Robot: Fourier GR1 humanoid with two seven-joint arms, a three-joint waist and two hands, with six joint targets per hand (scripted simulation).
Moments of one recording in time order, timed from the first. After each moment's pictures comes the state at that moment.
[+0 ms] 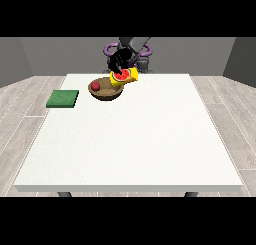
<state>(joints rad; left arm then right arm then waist) -1.08 0.01 -0.73 -0.24 -1.51 0.49 0.41 -0.28 -0.25 -0.19 -1.63 -0.33 0.16 0.20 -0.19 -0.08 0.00</state>
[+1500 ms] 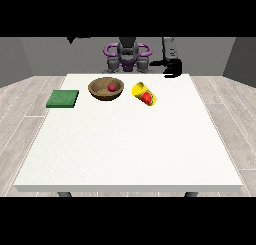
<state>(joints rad) -0.56 0.11 0.24 -0.86 0.02 0.28 -0.55 -0.08 -0.17 -0.14 -1.89 -0.29 0.11 0.20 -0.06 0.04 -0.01</state>
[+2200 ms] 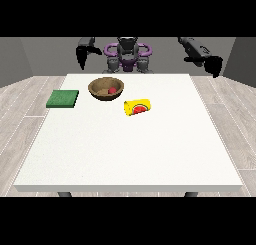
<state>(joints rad) -0.72 0.50 0.41 -0.80 0.27 -0.22 -0.50 -0.10 -0.06 -0.03 -1.81 -0.12 0.02 0.04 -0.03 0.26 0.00</state>
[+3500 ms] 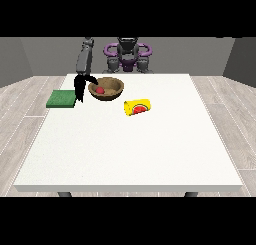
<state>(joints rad) -0.95 0.78 0.42 -0.90 0.35 -0.28 -0.16 -0.36 -0.08 -0.23 -0.98 -0.22 0.13 -0.31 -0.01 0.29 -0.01</state>
